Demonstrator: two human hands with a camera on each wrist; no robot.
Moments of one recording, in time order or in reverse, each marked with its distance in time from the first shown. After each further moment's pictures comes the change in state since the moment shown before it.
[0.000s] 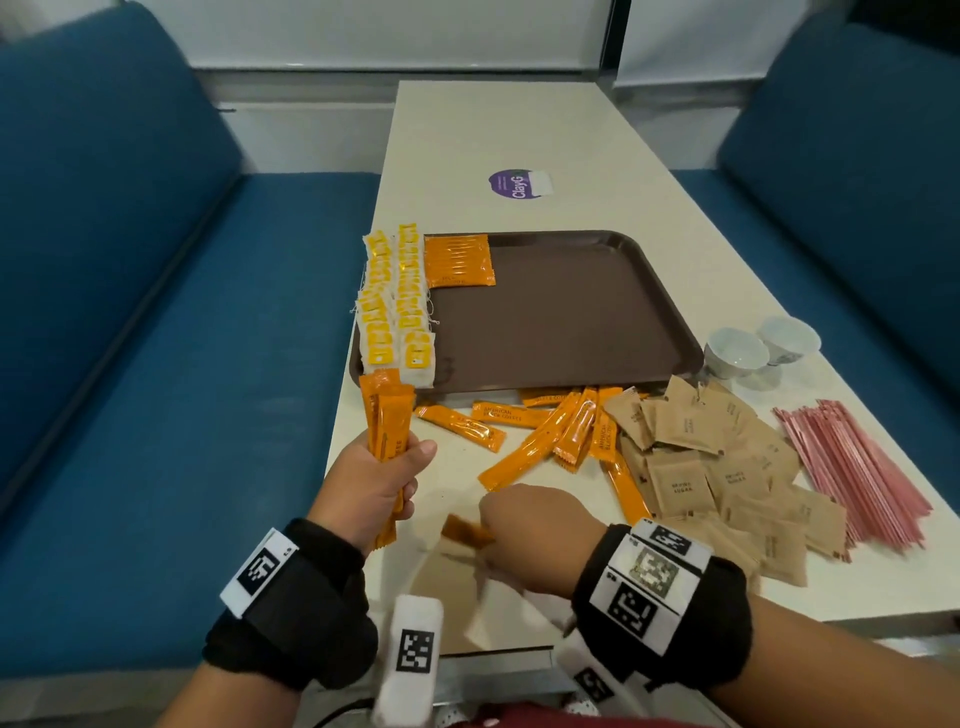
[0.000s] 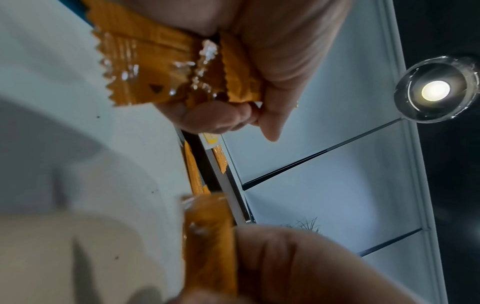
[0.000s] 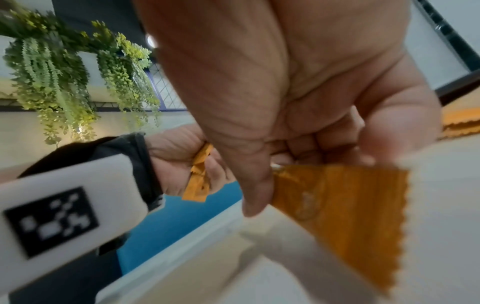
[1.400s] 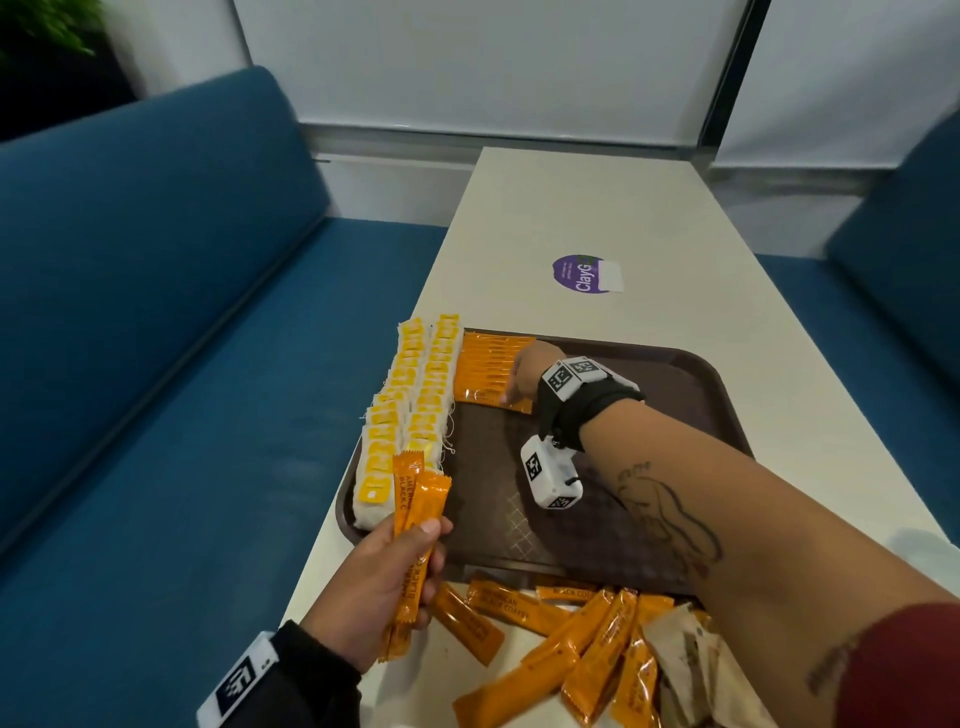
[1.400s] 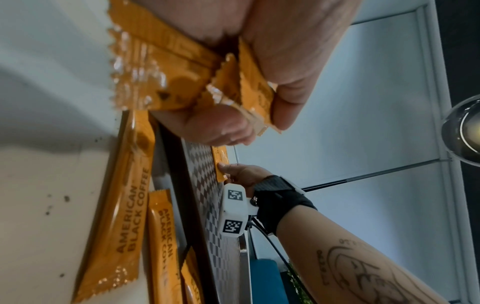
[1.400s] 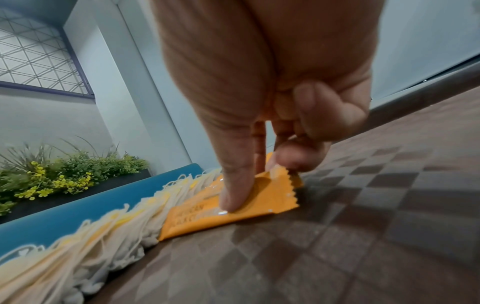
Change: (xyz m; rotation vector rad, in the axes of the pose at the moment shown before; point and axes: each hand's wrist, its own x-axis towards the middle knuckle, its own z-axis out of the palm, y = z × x) left_hand 0.080 0.027 0.030 -0.275 0.017 -0.135; right_hand 0.273 0.116 -0.178 0.107 0.120 0.273
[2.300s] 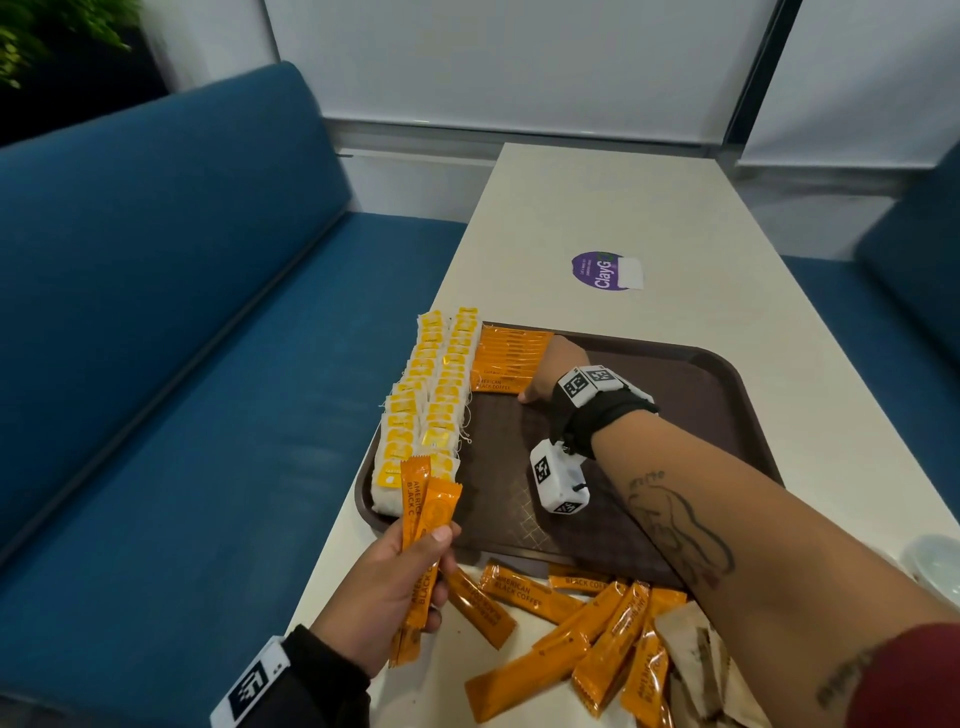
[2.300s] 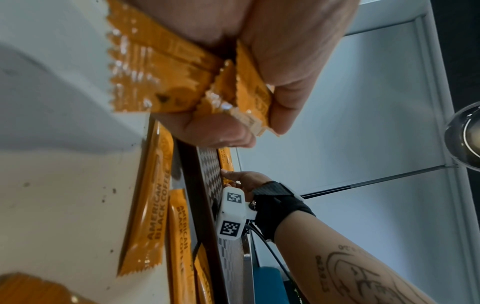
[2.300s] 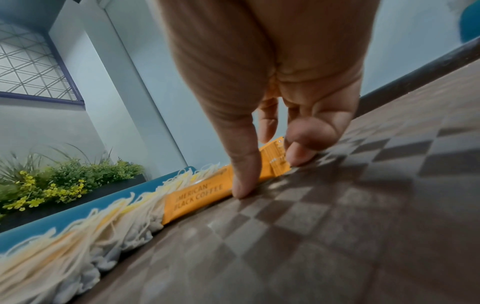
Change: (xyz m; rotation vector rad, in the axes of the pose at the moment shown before) left_hand -0.012 -0.012 -0.005 0.012 0.017 0.026; right_hand 0.008 0.006 0.017 0.159 0.144 0.038
